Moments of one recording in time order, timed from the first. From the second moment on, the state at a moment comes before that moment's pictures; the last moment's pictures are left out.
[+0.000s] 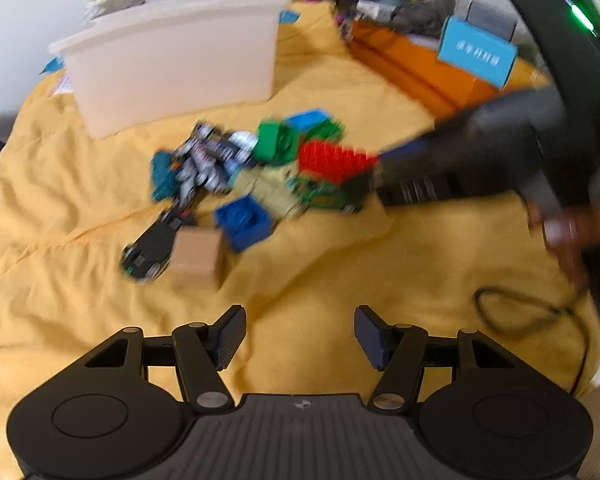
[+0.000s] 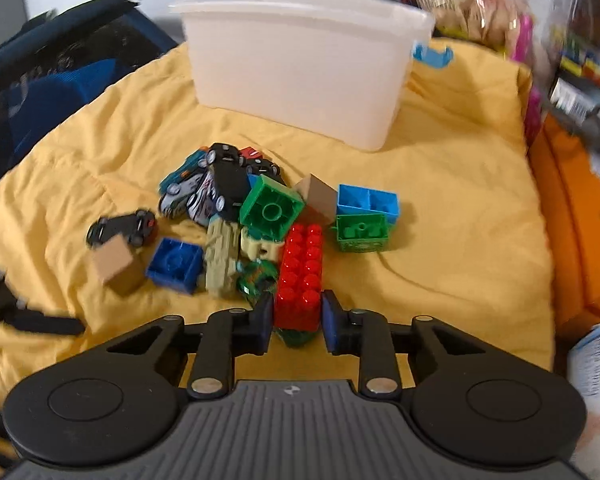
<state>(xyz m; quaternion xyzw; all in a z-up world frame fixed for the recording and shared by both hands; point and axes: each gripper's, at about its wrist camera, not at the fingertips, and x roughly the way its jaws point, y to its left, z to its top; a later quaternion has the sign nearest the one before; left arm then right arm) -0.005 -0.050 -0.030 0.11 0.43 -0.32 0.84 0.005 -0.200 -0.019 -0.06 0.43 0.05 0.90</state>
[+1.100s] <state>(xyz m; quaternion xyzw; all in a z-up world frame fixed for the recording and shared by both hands) 0.069 -0.067 -0.038 0.02 0.46 -0.18 0.87 -0.069 -0.216 -0.037 -0.04 0.46 0.10 0.88</state>
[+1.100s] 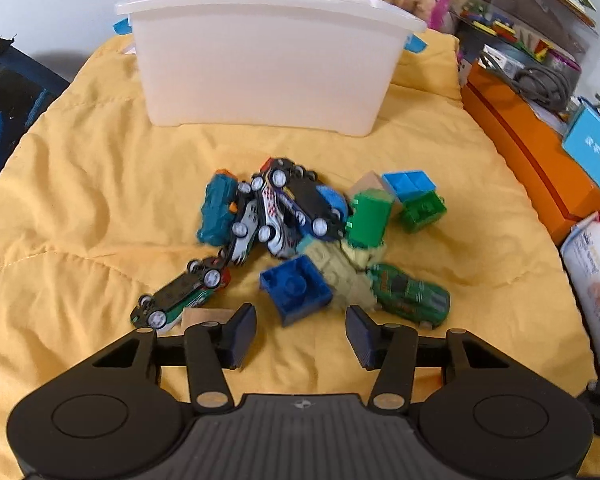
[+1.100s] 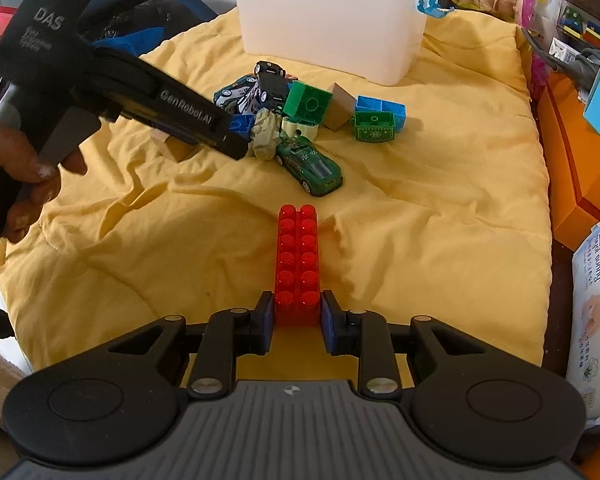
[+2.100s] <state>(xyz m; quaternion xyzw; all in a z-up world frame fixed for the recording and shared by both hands) -0.025 -0.015 -0.035 0.06 0.48 -0.25 0.84 -0.070 -0.213 -0.025 -0.02 0.48 0.09 0.87</state>
